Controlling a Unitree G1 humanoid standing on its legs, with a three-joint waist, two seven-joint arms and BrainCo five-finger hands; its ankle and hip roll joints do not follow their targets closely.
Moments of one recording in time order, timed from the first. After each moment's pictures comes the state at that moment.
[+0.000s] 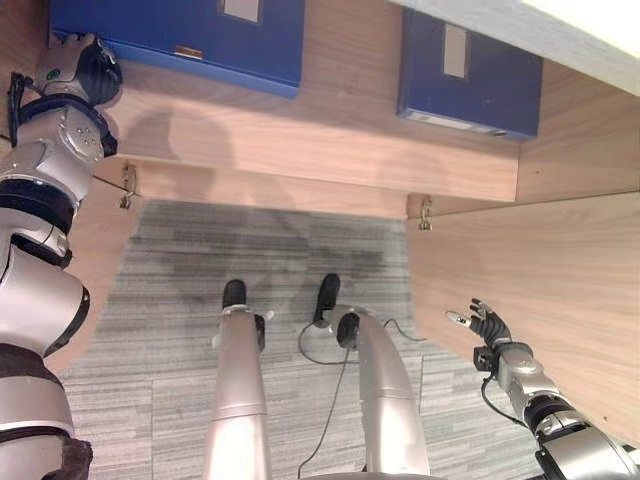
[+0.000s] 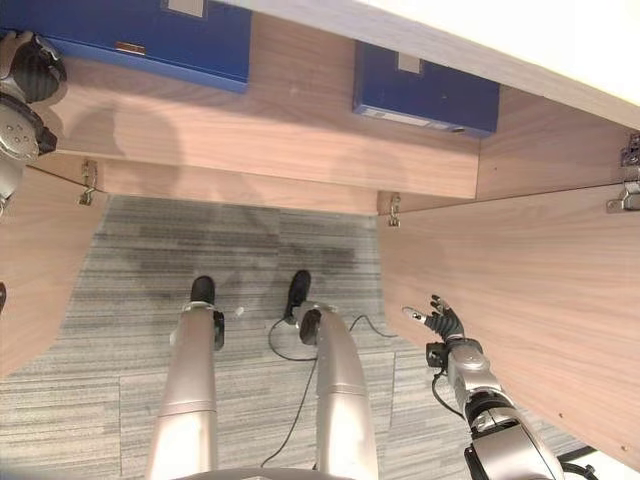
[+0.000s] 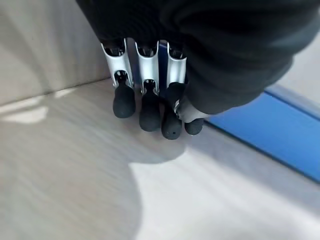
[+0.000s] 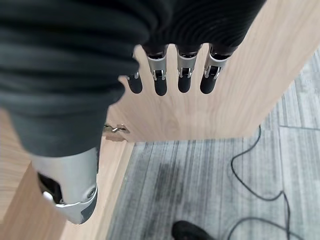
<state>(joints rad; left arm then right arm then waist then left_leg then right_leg) -1.31 0.95 -0.78 1.11 -0.02 -0.06 0.27 -0.36 -0.49 0.26 1.09 0.49 -0.18 0.00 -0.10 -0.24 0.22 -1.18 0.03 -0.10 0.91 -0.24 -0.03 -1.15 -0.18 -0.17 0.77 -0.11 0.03</state>
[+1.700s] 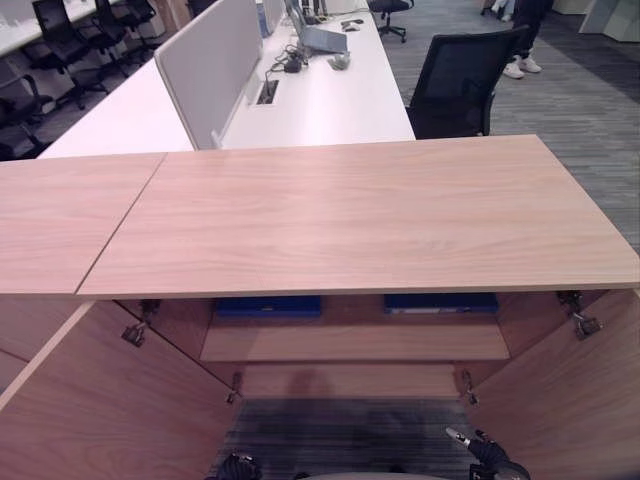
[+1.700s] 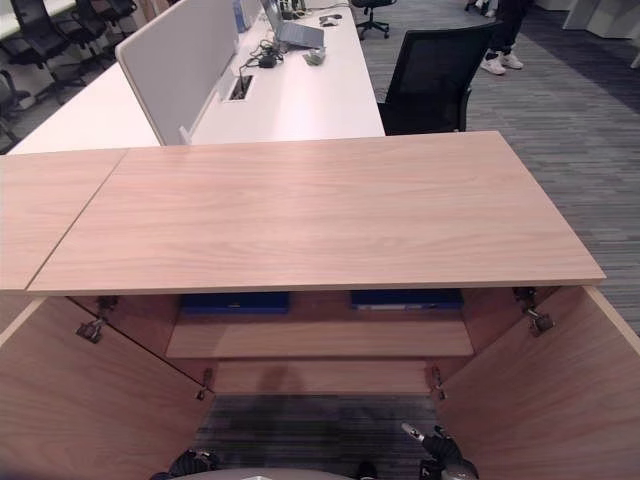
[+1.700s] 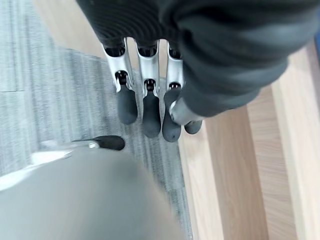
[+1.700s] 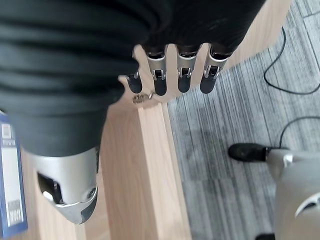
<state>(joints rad) 0.08 0.20 -0.27 1.20 -0.19 -0.11 0.02 0.00 -0.30 0.10 1.22 0.40 -0.10 -0.04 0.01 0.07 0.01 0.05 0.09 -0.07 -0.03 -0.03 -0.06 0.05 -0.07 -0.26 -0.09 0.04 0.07</state>
